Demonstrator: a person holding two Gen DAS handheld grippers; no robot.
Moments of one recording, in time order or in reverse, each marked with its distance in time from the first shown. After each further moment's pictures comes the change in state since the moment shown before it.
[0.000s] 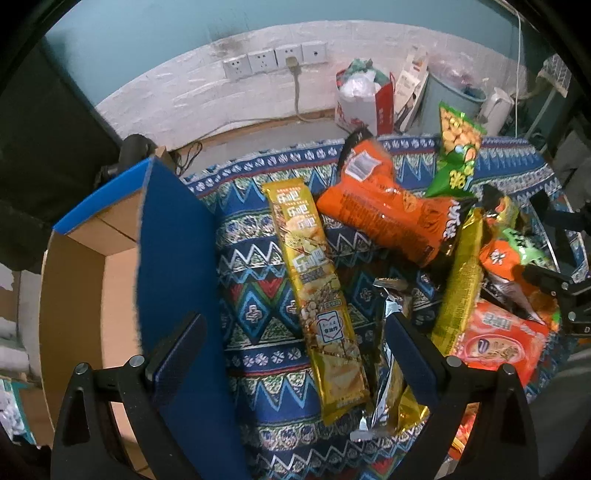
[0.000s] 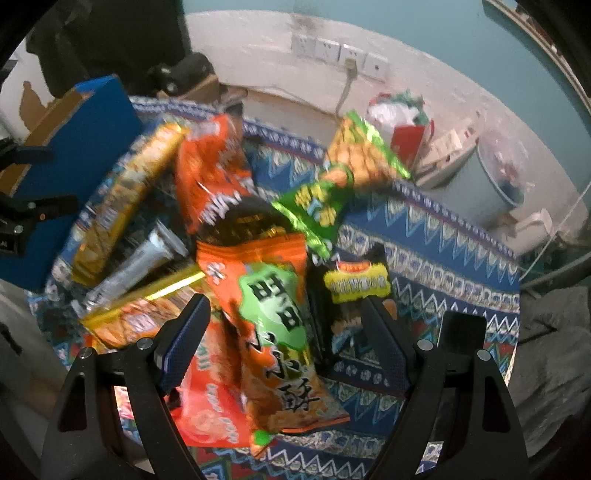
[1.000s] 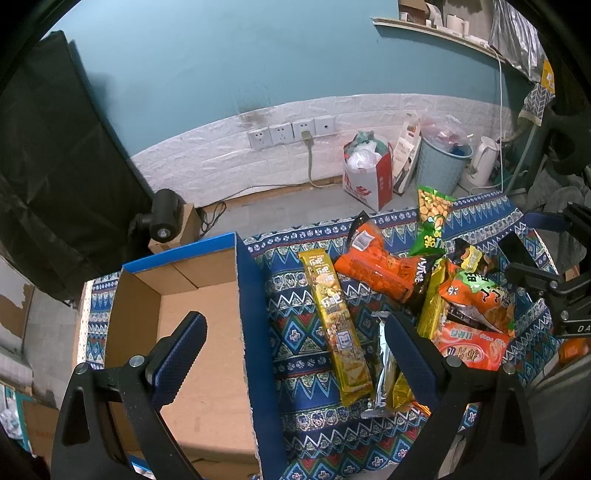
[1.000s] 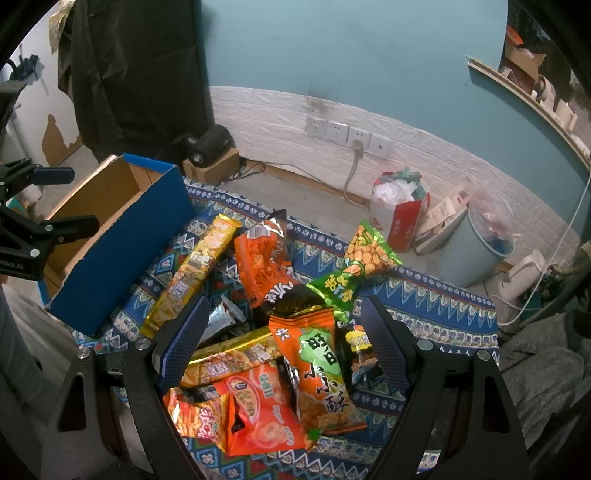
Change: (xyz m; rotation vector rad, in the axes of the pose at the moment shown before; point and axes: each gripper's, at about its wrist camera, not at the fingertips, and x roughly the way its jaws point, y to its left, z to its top) left arm -0.119 0.029 -0.021 -0.009 -0.265 0.026; right arm -0.103 0.039 0.011 -0.009 -0.295 0.026
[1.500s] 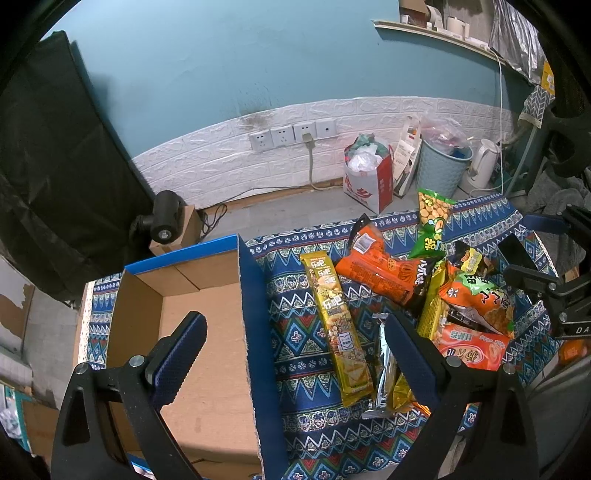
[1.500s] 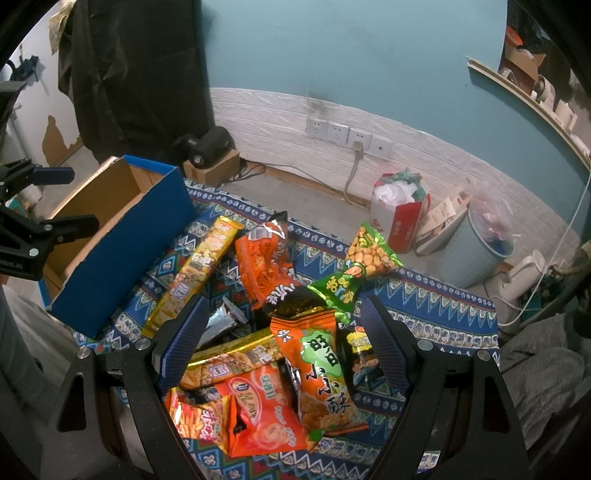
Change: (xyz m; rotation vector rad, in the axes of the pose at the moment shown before) left arm -0.004 0.003 0.003 -0.003 -0.007 0.004; right arm 0.000 0.002 0.001 -0.001 -0.003 0.000
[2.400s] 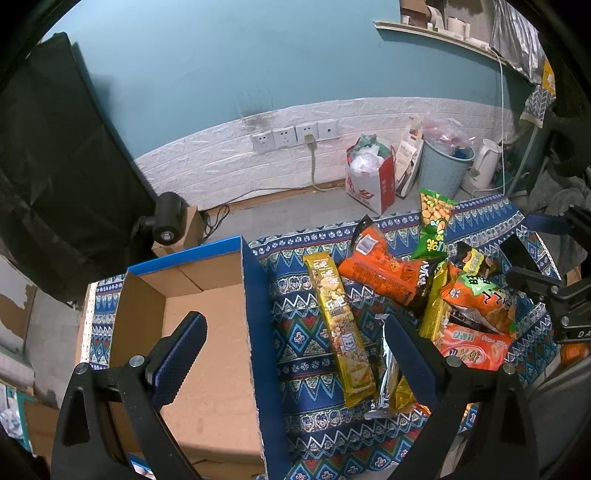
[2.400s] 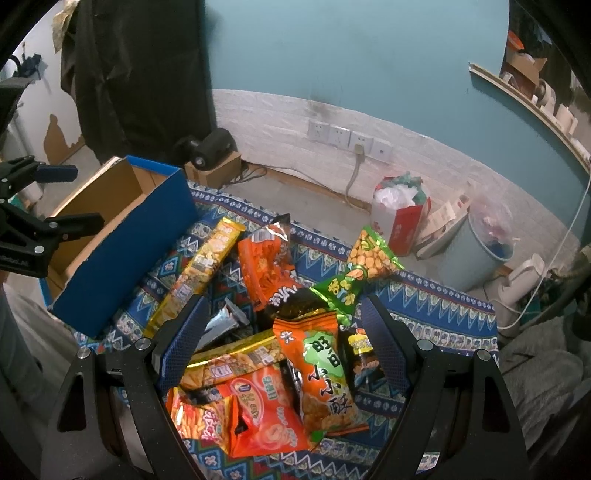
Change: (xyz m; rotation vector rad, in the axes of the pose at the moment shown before) left arm 0.001 0.000 -0.004 0.000 -0.007 0.006; right arm -0.002 0.002 0.000 -0.005 -0.007 0.002
